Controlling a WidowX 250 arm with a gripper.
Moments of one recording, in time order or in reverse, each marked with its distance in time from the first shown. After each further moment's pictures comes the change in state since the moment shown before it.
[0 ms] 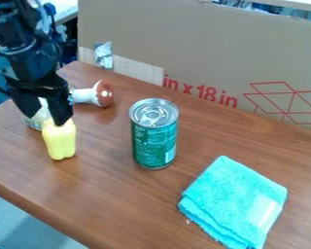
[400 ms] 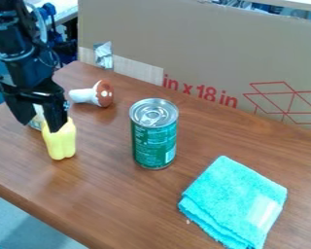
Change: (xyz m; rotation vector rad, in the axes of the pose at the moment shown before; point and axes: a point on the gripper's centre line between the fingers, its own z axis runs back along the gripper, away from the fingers) arm -0.002 0.006 -0.013 0.006 0.063 0.008
